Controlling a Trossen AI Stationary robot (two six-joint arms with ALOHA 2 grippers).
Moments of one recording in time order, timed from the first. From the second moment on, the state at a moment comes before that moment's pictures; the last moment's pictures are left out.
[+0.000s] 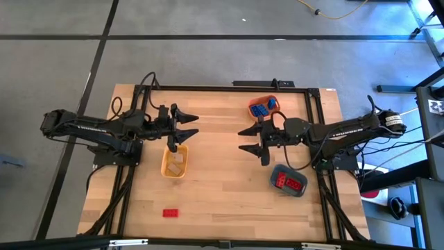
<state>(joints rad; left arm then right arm) -0.02 0.86 0.57 0.49 -0.17 -0.28 0.08 1.19 0.71 0.40 0.03 0.26</state>
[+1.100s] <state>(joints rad) -0.91 1.77 1.06 -0.66 -0.10 -0.80 0.08 1.19 0.71 0.31 0.04 0.25</state>
